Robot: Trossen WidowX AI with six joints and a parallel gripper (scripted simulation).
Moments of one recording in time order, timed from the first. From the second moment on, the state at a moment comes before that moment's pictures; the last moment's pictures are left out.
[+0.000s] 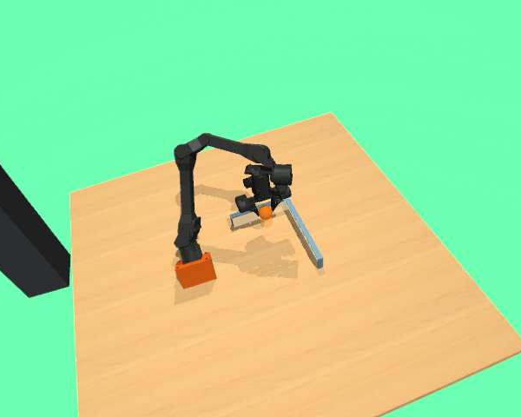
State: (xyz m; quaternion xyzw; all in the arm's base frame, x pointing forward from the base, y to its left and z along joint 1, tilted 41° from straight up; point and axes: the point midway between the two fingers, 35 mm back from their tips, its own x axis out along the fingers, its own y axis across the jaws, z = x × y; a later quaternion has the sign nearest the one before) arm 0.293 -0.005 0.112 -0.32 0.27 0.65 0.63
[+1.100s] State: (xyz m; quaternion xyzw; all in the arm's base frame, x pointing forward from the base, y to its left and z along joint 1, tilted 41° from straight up) arm 0.303 0.074 0.096 -0.32 0.27 0.65 0.63
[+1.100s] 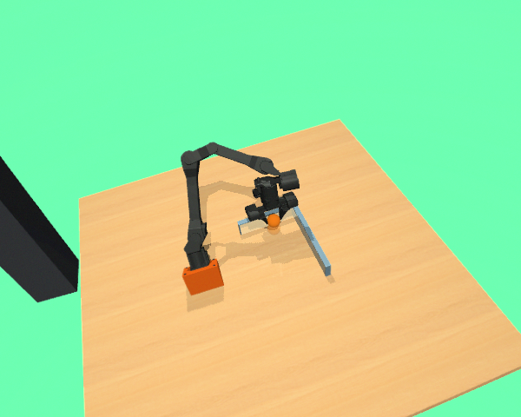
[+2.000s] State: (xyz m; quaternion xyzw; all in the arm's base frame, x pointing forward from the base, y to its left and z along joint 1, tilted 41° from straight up) arm 0.301 0.105 0.061 -0.32 0.27 0.65 0.63
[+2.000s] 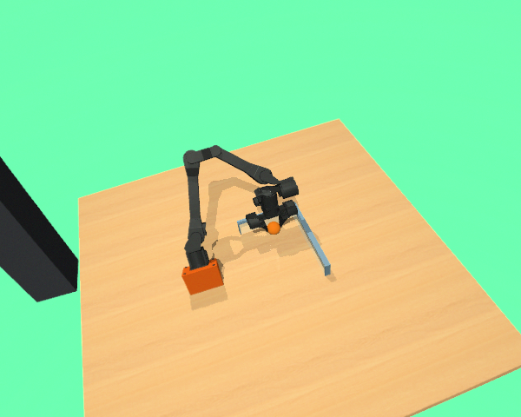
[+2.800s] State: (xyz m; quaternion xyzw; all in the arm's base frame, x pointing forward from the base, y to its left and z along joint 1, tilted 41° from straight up) arm 0.304 0.051 0.123 -0.32 0.27 0.65 0.64
